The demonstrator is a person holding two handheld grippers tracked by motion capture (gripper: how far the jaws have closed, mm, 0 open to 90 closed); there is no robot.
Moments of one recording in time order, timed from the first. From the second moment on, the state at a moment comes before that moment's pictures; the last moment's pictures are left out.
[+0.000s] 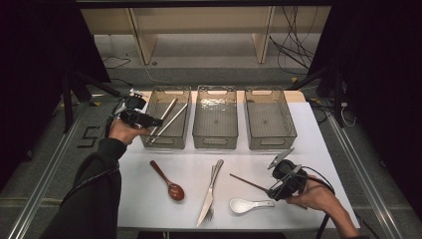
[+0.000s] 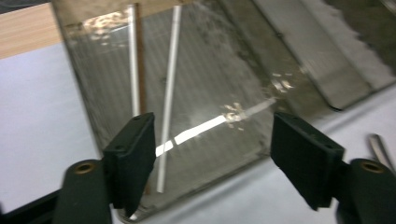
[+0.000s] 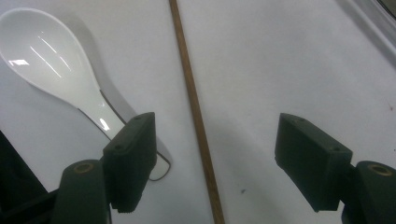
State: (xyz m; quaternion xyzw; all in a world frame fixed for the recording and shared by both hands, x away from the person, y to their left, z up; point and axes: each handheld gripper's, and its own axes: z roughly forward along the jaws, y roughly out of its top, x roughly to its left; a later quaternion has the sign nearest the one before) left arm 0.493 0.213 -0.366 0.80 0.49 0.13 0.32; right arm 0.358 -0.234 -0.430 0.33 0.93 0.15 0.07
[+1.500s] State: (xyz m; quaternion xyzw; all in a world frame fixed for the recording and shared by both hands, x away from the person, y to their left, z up) left arm 0.353 0.175 -0.404 0.85 0.37 0.11 0.34; right arm 0.359 -0.232 -0.451 0.30 0.95 0.06 0.03
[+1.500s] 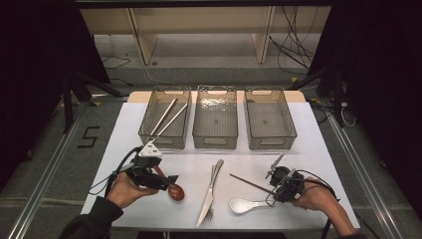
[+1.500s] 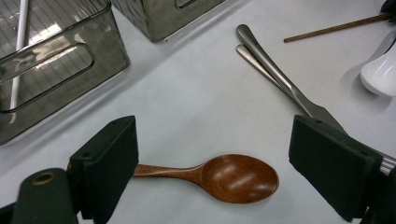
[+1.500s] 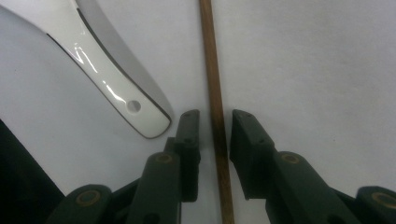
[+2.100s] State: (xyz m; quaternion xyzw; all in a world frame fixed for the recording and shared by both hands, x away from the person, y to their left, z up) left arm 0.352 0.172 -0.408 0.86 0.37 0.12 0.34; right arm 0.359 -0.223 -0.451 0.27 0.96 0.03 0.03
